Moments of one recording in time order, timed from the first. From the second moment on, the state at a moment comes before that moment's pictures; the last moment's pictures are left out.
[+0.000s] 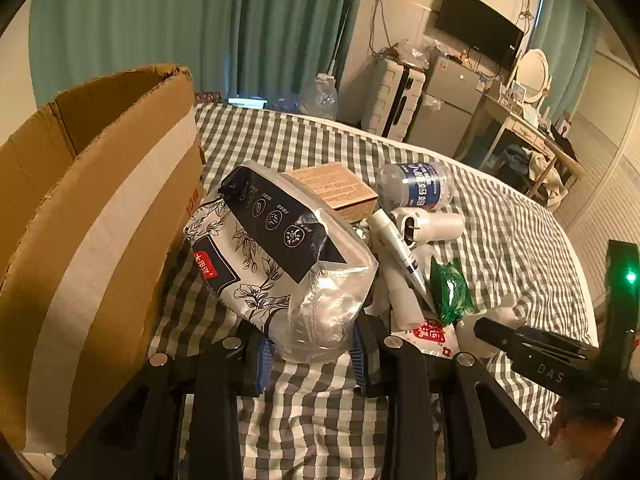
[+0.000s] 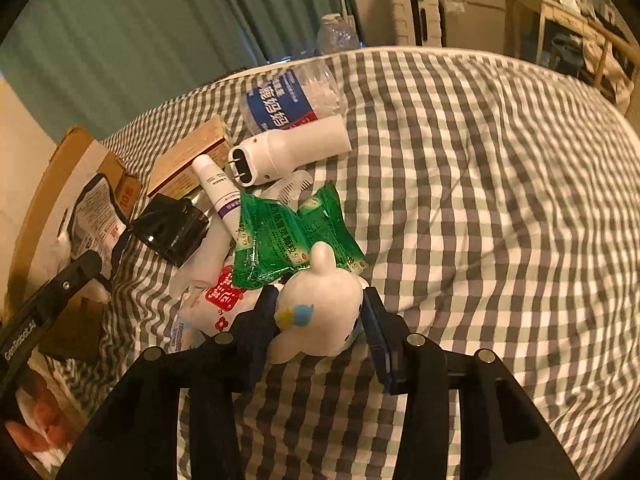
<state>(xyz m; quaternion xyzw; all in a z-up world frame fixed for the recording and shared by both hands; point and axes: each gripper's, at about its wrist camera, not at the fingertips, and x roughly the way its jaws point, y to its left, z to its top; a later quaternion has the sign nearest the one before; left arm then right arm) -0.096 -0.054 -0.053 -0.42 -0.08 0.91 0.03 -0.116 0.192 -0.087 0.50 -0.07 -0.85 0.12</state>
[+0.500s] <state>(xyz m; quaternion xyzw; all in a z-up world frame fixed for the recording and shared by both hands) -0.078 -0.050 -0.025 -0.38 -0.06 0.92 0.03 -0.083 0.182 -0.037 0.45 -0.04 -0.88 0.13</state>
